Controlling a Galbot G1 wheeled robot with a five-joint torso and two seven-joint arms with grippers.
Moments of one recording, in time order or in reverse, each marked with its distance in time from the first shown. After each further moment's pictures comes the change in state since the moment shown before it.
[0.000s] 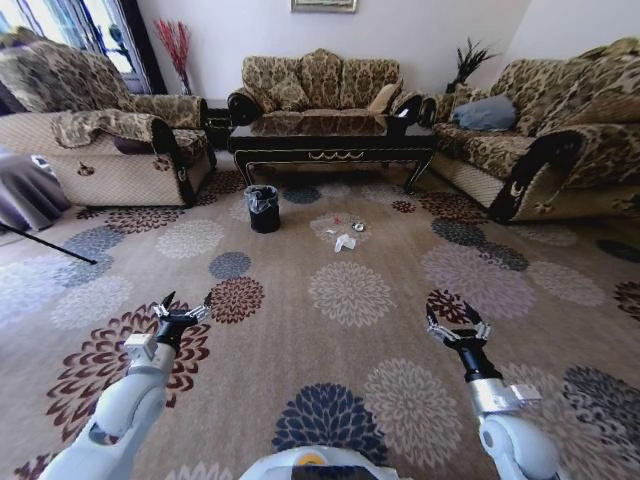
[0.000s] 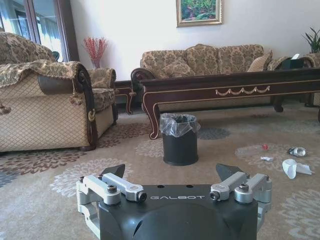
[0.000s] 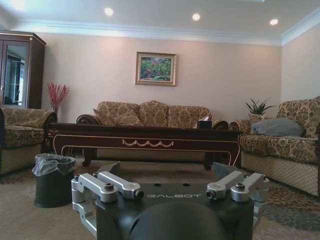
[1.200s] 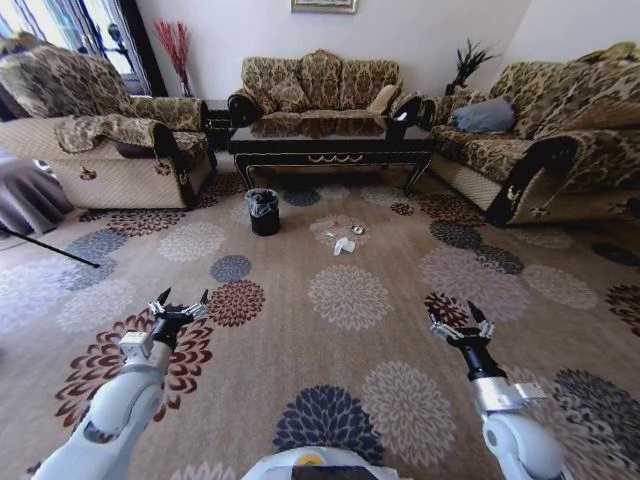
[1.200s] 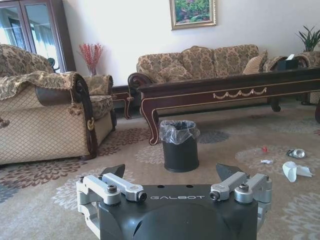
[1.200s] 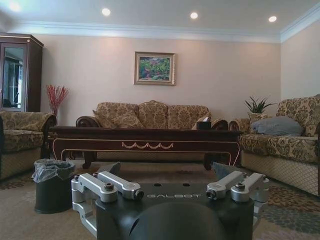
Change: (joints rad) left arm -0.002 0.023 -0.027 -0.007 0.011 0.012 0.027; right arm 0.002 -0.013 0.014 0.000 0.041 -0.015 -0.015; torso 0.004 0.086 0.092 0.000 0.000
